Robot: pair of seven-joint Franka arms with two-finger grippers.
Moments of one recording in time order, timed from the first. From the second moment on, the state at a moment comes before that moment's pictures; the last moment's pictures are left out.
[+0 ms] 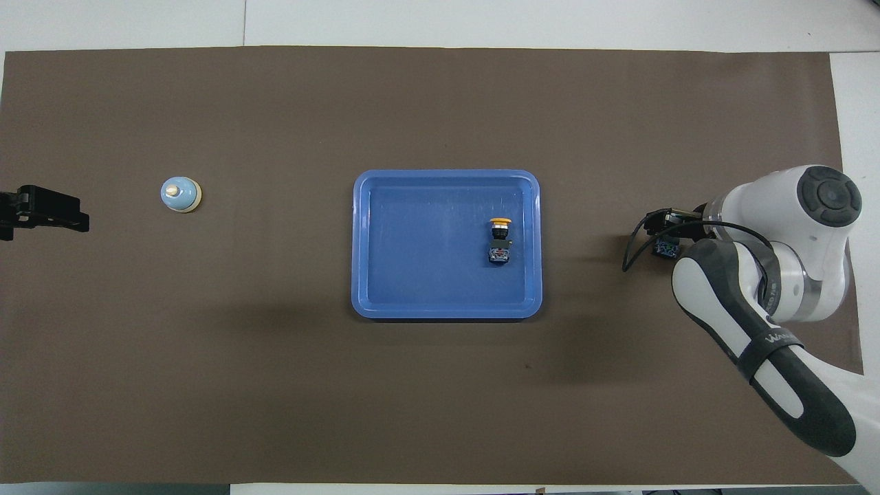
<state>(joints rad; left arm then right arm) -0.02 -0.03 0.04 -1.68 -0.02 1.61 0.00 -0.06 0.20 0.03 -2.18 -0.01 2.40 0.27</state>
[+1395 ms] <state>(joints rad) -0.02 -0.03 0.04 -1.68 -0.02 1.61 0.00 0.15 0.23 0.05 -1.91 -0.01 2.15 0.40</state>
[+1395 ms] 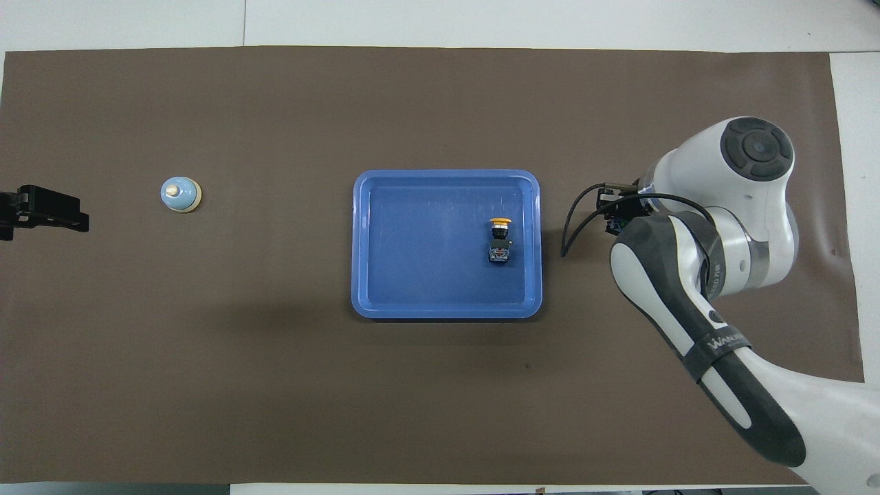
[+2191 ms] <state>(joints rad) -0.02 -0.03 0.04 -1.68 -0.02 1.61 0.00 0.47 0.37 0.05 -1.83 -0.01 2.26 0.66</state>
